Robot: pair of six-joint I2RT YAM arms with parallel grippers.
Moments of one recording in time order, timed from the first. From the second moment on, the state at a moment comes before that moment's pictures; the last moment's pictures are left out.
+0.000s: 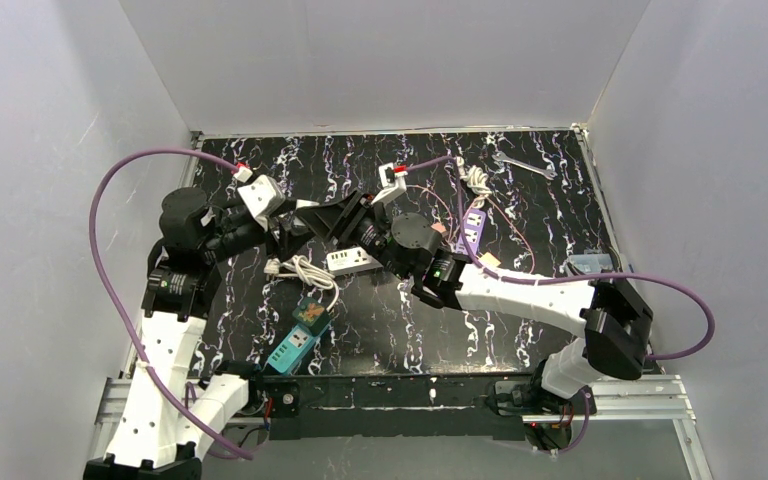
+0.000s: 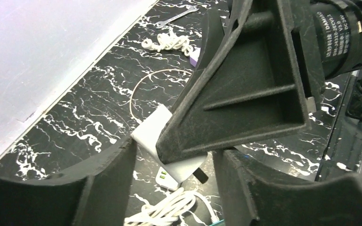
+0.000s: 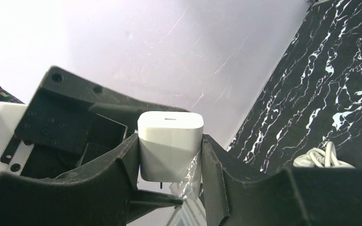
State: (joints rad) left arm -0.14 0.82 1.07 -0.47 0.83 0.30; right arm 1.17 1.52 1.14 0.55 0.25 0.93
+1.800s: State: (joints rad) left arm -0.14 0.82 1.09 -0.72 0.93 0.68; right arm 0.89 1.59 1.47 -0.12 -0.57 0.90
